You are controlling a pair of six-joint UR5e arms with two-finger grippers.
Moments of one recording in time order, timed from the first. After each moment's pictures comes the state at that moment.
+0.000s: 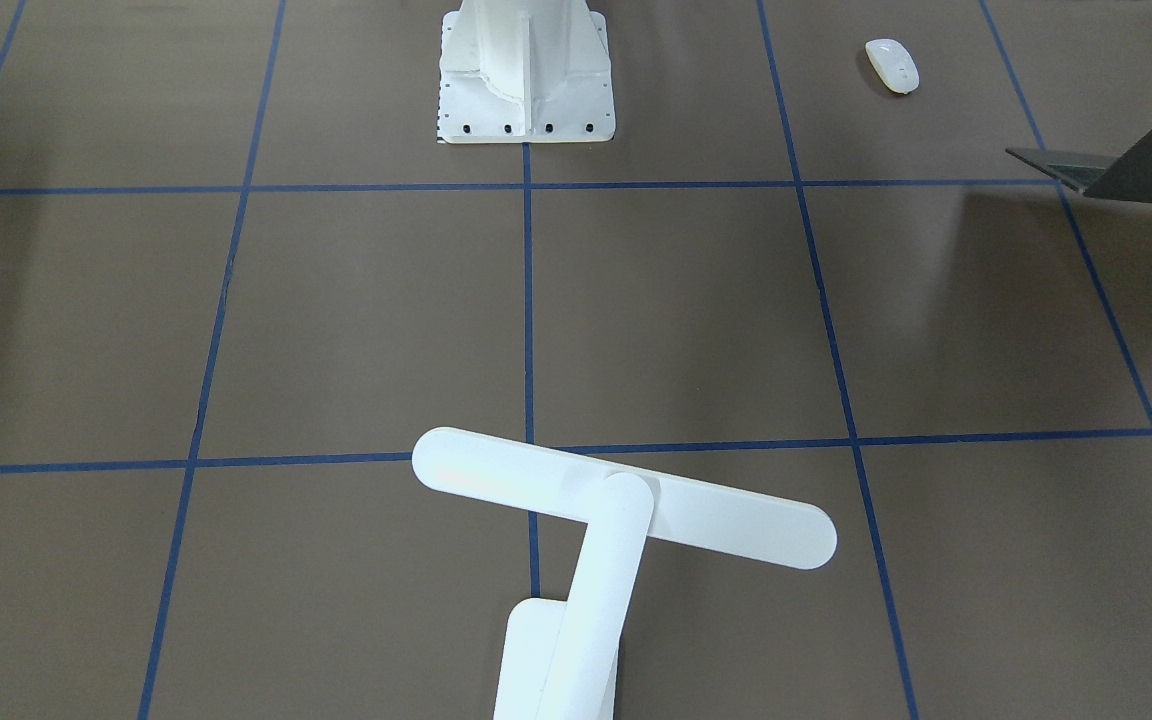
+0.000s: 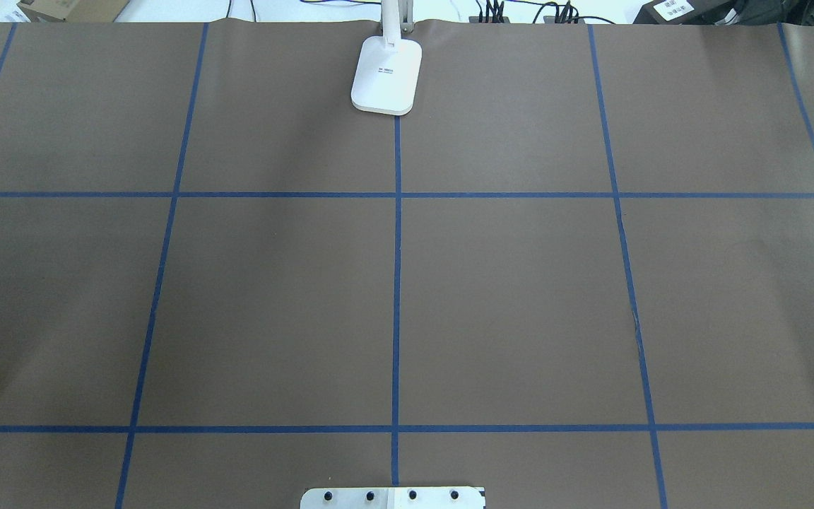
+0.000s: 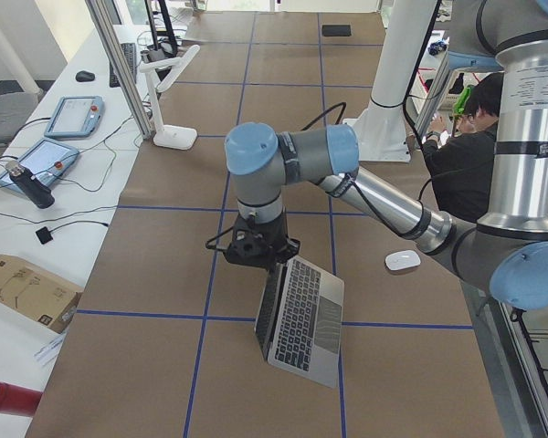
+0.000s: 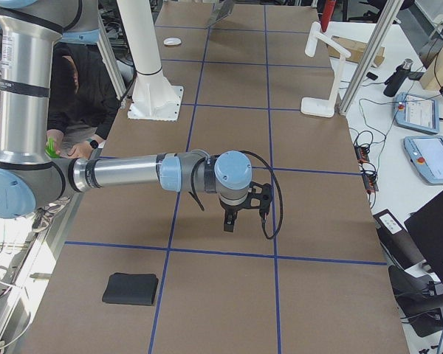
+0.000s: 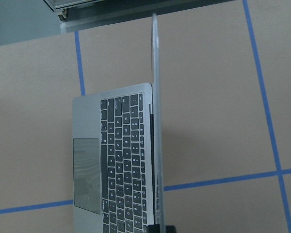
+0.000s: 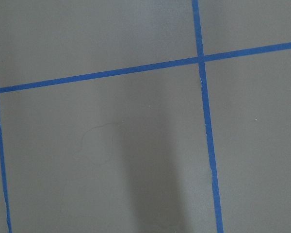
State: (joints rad) left arm -1.67 -1.65 -2.06 -0.82 -2.24 -1.19; right arm 1.60 -1.73 1.87 -1.69 2.52 0.12
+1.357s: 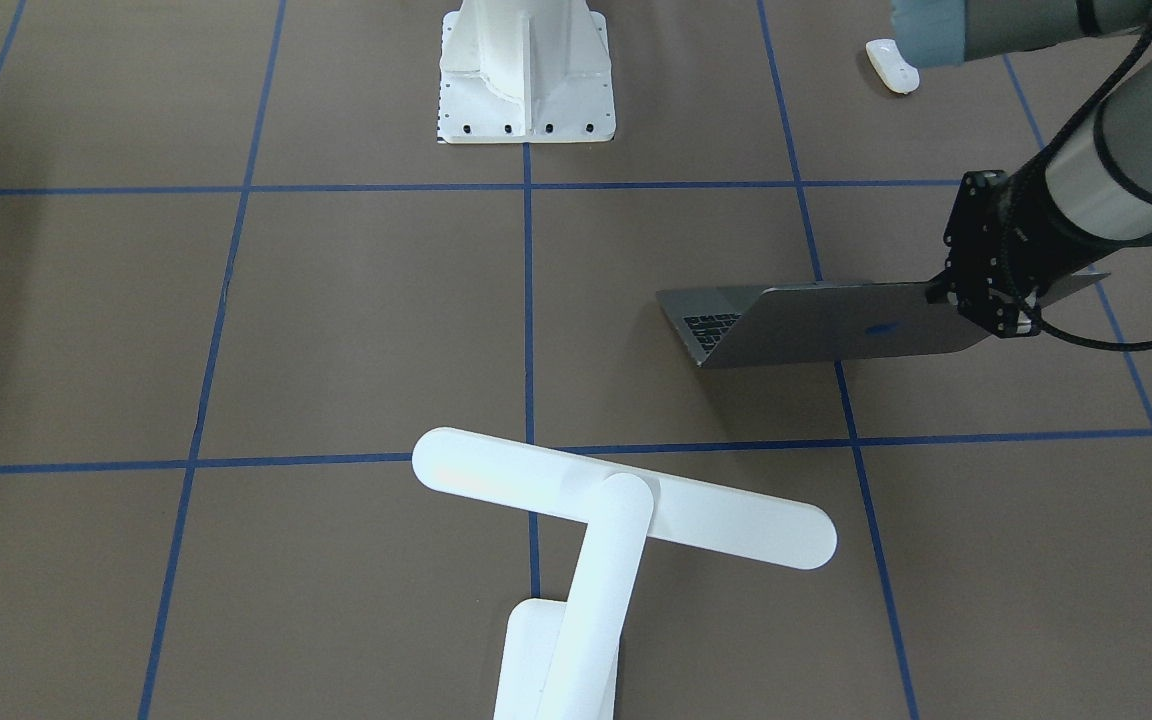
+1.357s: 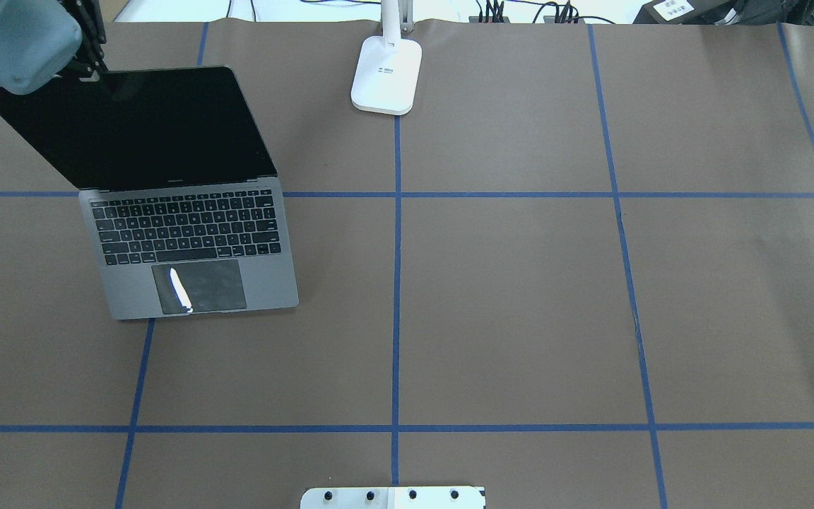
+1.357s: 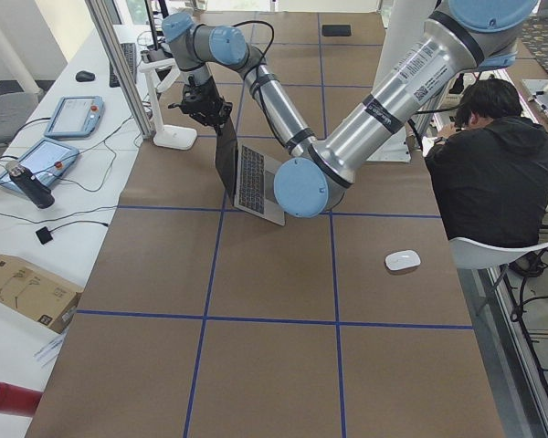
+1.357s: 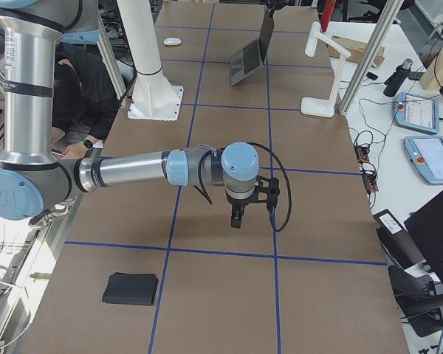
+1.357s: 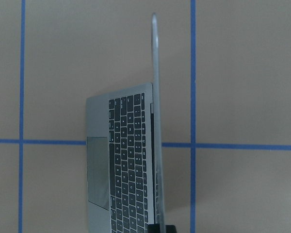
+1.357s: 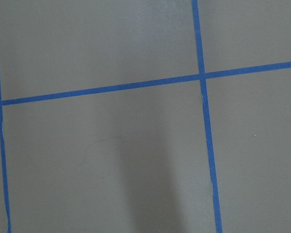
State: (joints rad) left arm -1.13 -2.38 -1.70 -0.83 -2.34 -2.06; right arm 1.60 -1.69 1.86 -1.70 2.50 0.14
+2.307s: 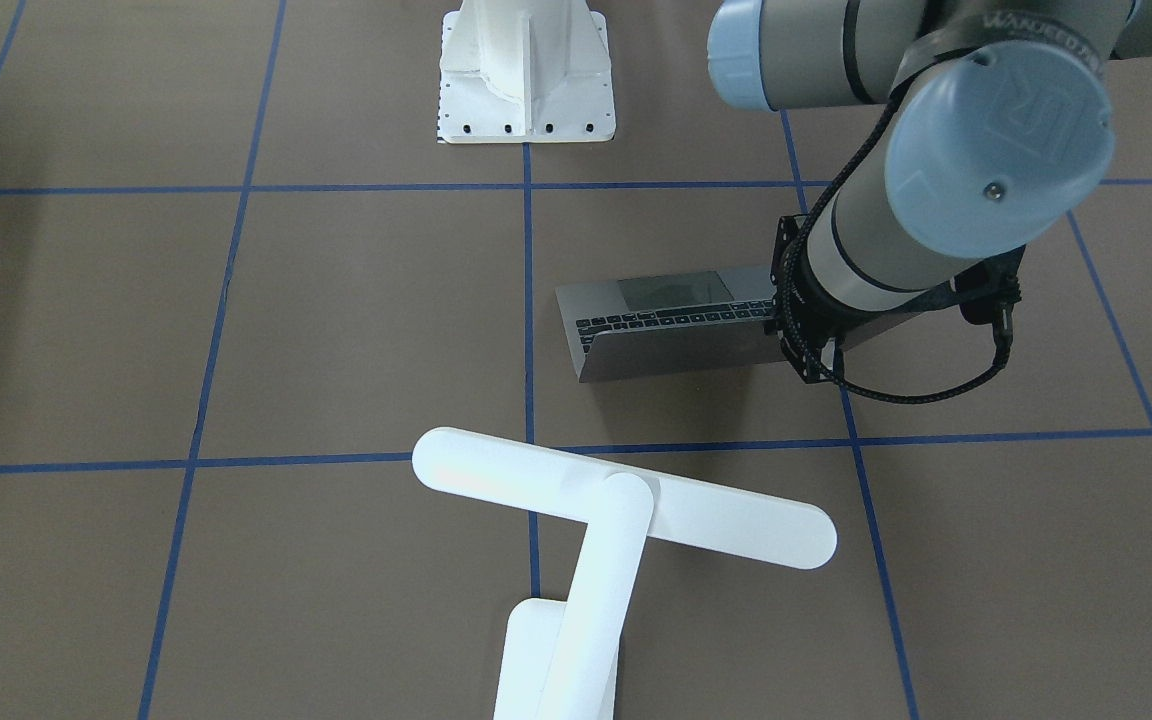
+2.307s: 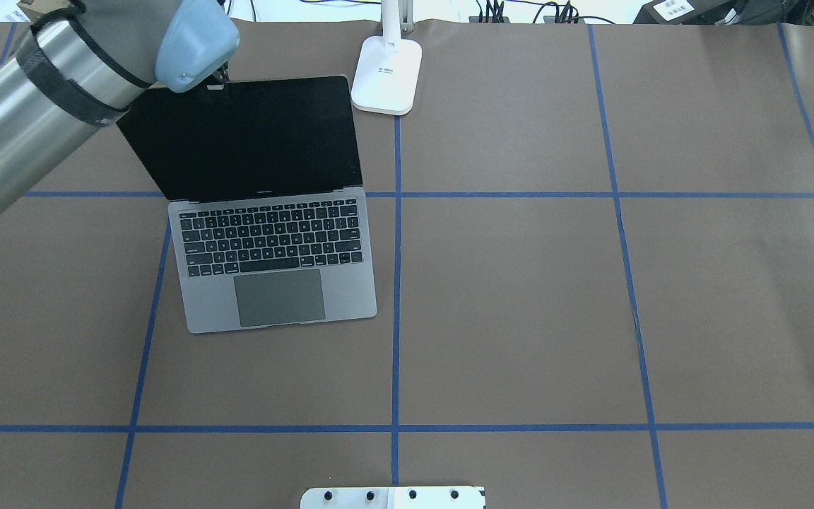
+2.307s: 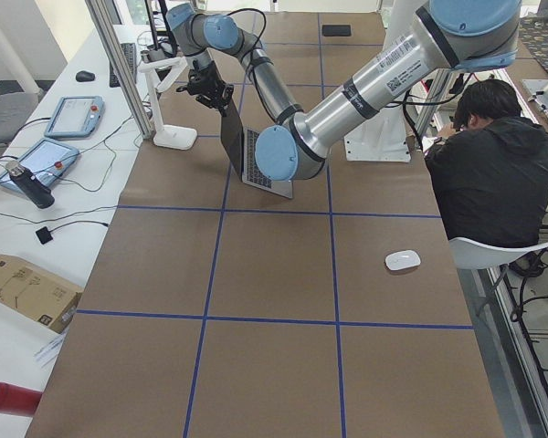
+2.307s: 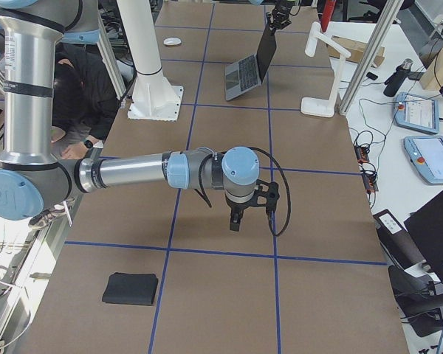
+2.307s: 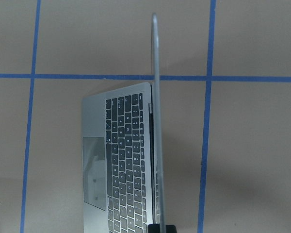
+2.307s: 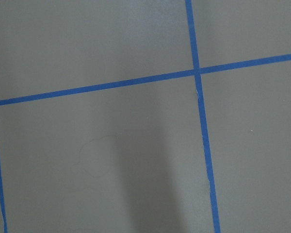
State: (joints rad) left arm -1.02 -2.58 -1.45 -0.91 -2.34 -2.17; right arm 1.59 -1.69 1.85 -1.70 2.50 0.14
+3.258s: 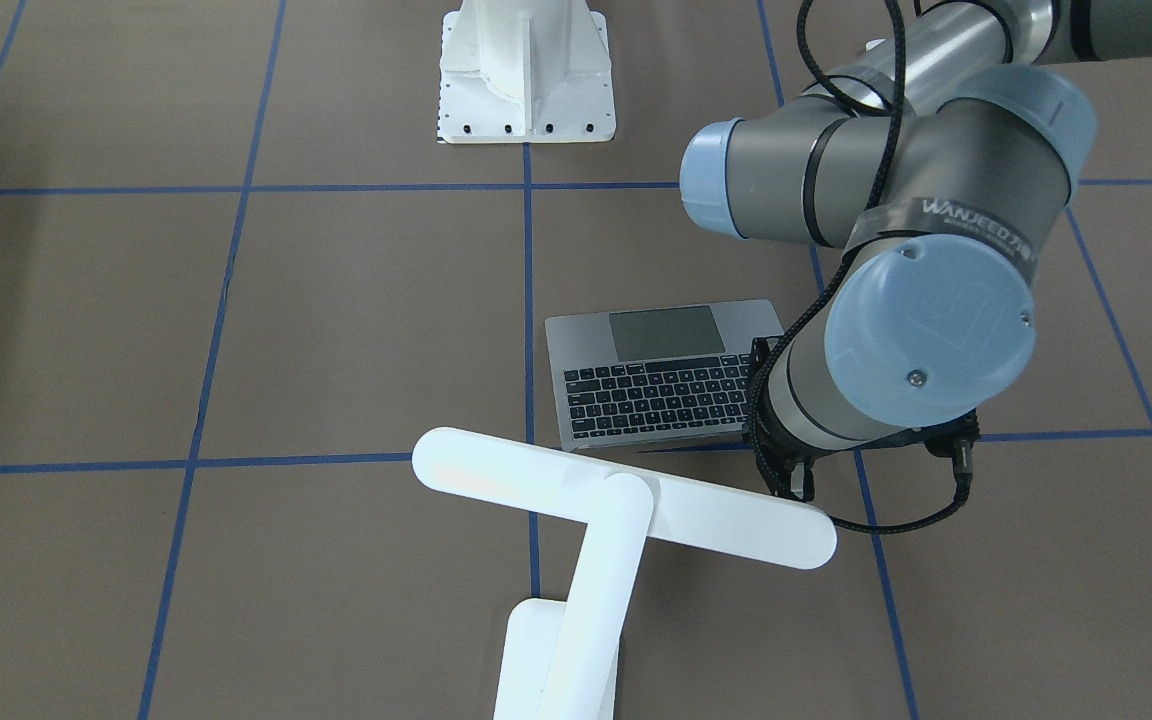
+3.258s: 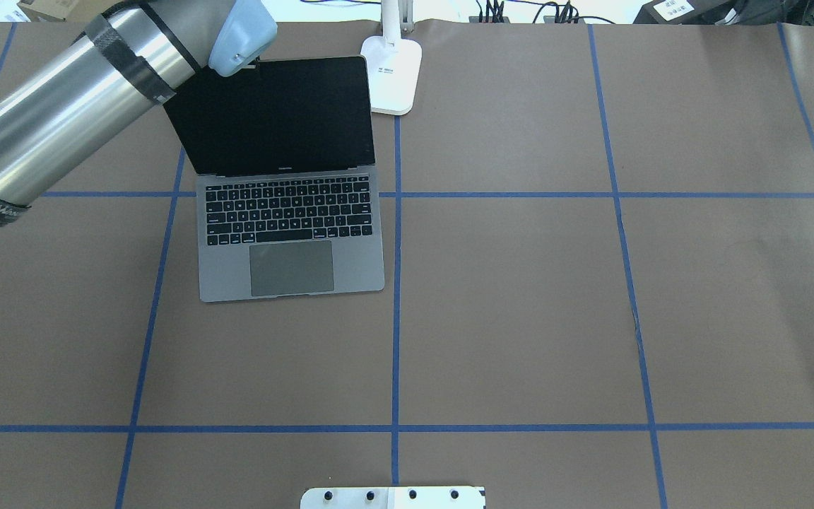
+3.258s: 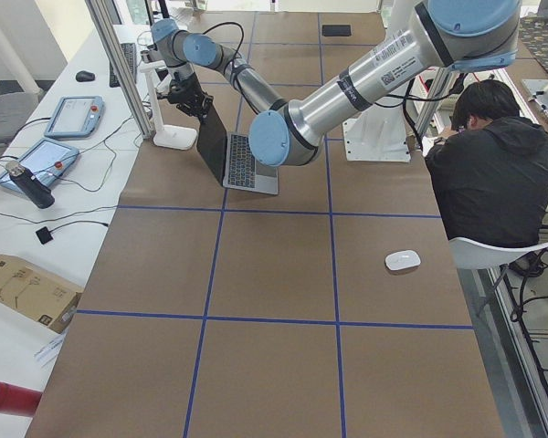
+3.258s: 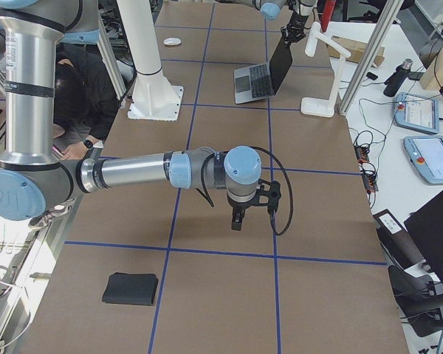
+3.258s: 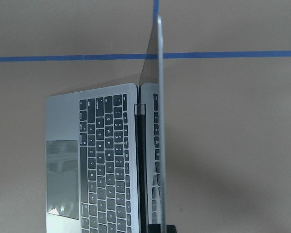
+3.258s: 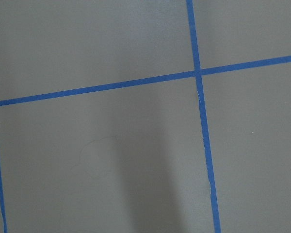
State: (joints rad) left arm -1.01 -2.64 -1.19 -1.19 -2.29 -2.20; right arm 1.59 -1.68 1.84 -1.70 2.50 0.14
